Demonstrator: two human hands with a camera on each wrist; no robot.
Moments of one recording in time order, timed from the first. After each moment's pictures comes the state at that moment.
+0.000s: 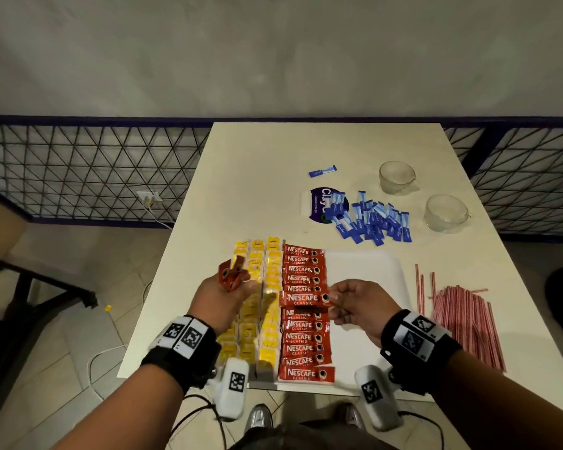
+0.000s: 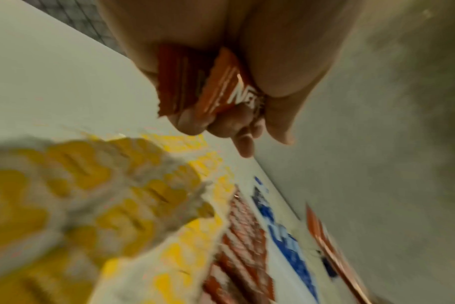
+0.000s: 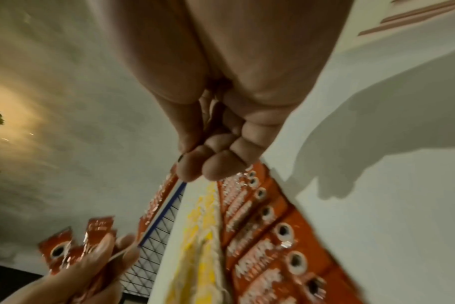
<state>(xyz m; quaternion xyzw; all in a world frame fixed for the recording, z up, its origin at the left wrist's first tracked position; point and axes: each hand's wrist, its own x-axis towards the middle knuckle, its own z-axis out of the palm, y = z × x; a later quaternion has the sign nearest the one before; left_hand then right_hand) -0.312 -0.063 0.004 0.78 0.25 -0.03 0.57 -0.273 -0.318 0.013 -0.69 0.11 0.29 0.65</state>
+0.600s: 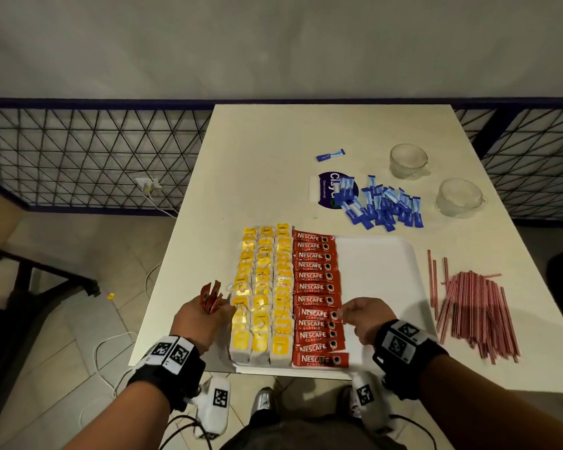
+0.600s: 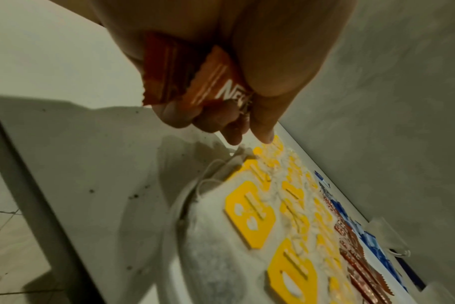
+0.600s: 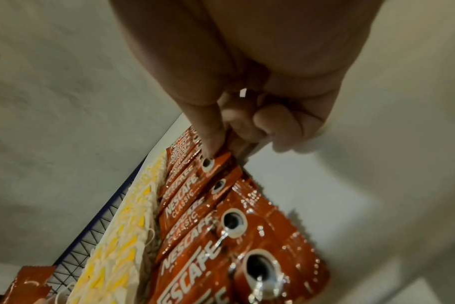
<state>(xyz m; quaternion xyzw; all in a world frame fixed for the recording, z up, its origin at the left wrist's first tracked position) -0.358 -0.008 -0.047 0.84 0.33 -0.09 0.43 -0.294 -0.313 -0.049 -0.81 0.20 0.33 0.44</state>
